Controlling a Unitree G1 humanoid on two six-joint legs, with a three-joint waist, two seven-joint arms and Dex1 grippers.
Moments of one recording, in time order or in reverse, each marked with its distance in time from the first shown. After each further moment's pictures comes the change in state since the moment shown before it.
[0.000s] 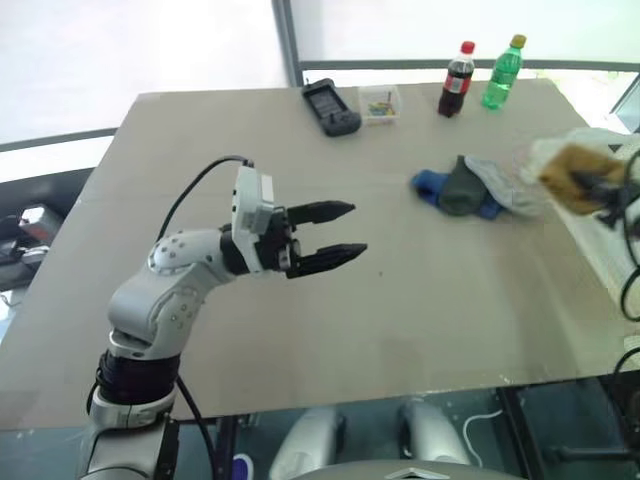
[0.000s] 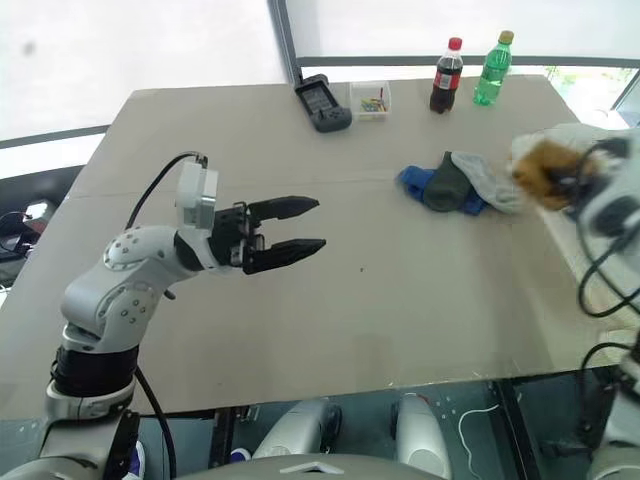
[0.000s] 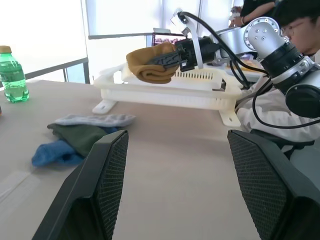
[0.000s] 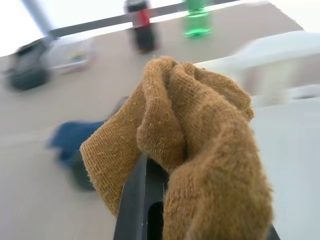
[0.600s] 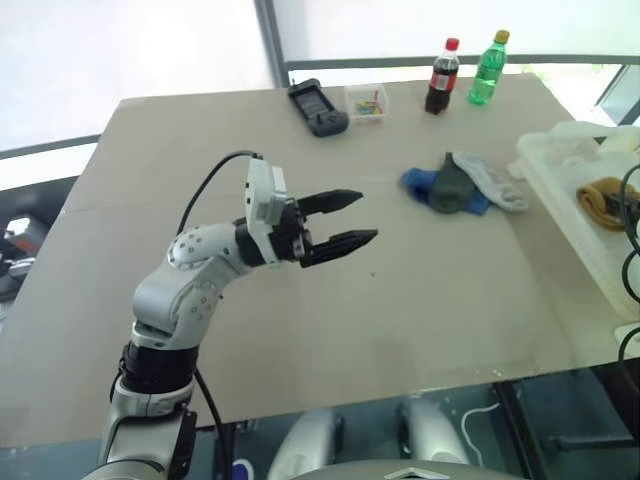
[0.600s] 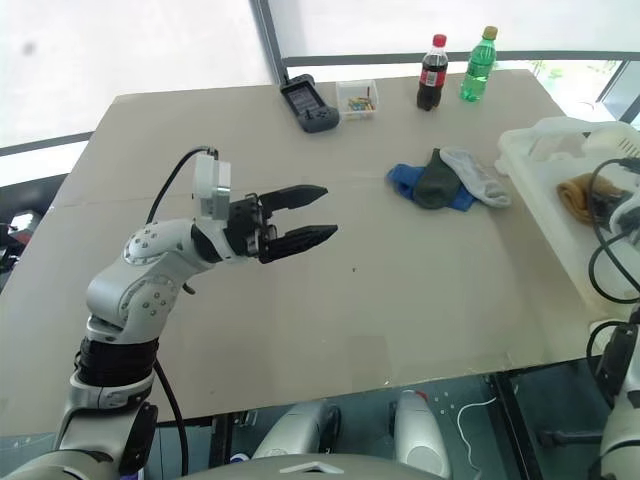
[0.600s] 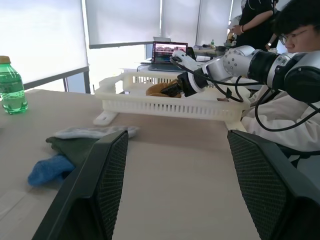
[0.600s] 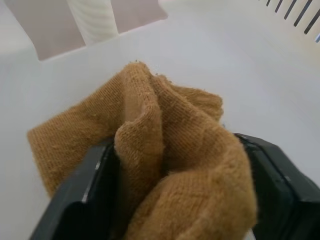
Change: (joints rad) left arm -0.028 -0.060 -0.034 0.040 0.043 -0.044 0.059; right arm -0.253 -0.127 0.271 0.823 -0.363 -0.438 0.117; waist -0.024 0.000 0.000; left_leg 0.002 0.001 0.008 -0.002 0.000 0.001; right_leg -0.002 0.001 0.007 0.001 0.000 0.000
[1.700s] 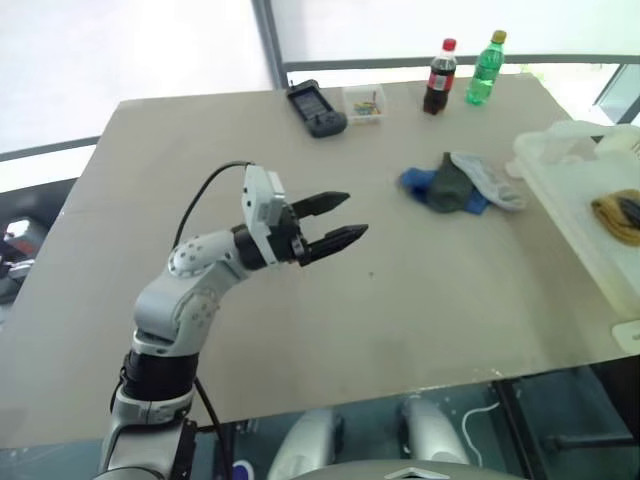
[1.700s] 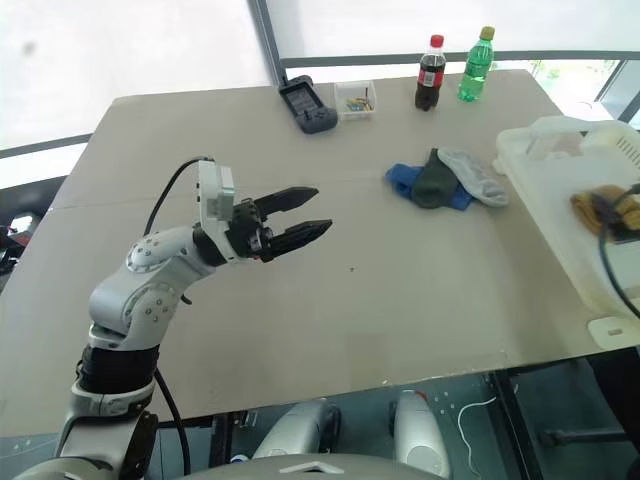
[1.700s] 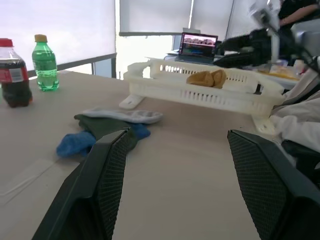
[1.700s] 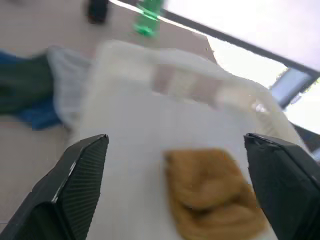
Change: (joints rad) left arm 0.082 0.012 0.013 0.002 0.053 -0.015 0.096; right arm 0.673 0.028 -0.255 -1.235 0.248 0.076 0.206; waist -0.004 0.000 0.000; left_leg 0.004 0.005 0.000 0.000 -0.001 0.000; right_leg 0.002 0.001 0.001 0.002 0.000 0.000
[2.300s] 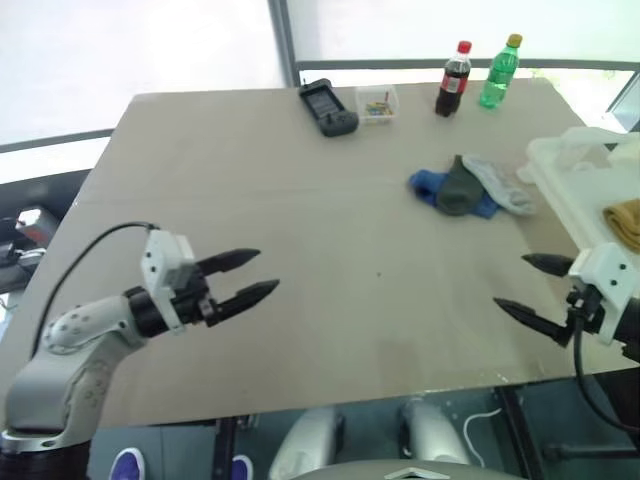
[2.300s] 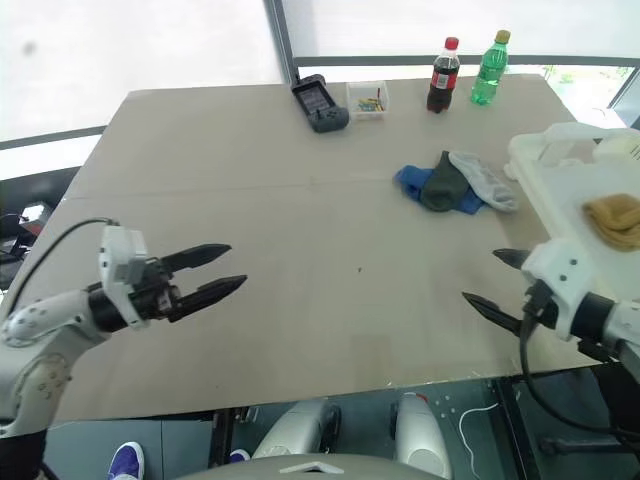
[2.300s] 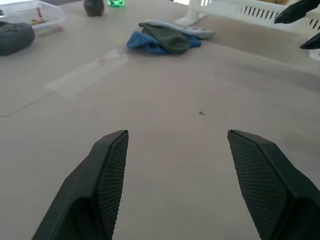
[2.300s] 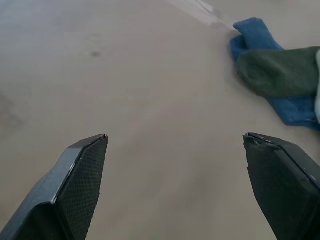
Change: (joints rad) left arm 0.486 0.286 0.375 -0.113 -0.066 -0.024 -0.136; right arm 0.364 0.009 0.106 -0.126 -0.011 -0.229 0.309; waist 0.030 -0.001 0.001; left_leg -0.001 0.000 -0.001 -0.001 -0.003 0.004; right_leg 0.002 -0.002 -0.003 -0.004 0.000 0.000
